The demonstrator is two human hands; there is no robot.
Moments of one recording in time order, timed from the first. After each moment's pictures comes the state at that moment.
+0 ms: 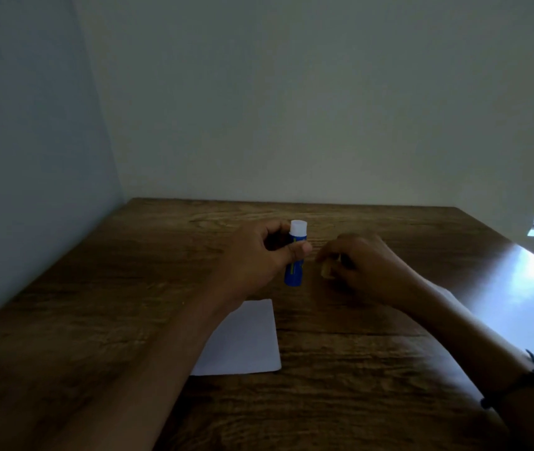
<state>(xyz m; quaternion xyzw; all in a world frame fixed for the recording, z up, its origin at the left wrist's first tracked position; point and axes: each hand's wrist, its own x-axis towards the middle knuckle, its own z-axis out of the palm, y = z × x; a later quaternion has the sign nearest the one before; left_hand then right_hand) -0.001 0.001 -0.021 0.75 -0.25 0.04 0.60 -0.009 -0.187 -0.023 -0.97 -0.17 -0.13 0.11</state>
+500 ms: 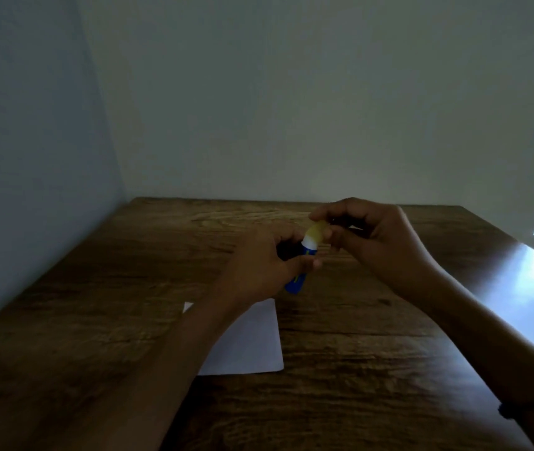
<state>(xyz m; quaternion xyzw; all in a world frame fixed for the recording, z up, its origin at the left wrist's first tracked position) -0.004 -0.002 -0.023 0.80 -0.28 0.06 0.52 -0.037 -0.165 0.005 -0.84 -0.21 -0.23 0.45</state>
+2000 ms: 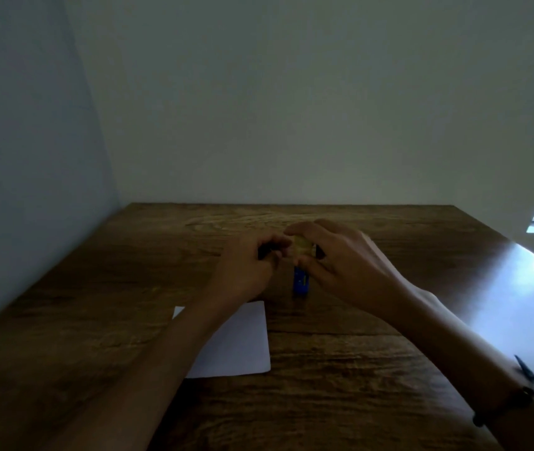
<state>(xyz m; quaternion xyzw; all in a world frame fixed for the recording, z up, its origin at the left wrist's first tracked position) 0.002 -0.003 -0.028 0.83 -0.22 0.08 0.50 -0.028 -0.162 -0.016 -0.92 -0.26 -0.27 0.15</state>
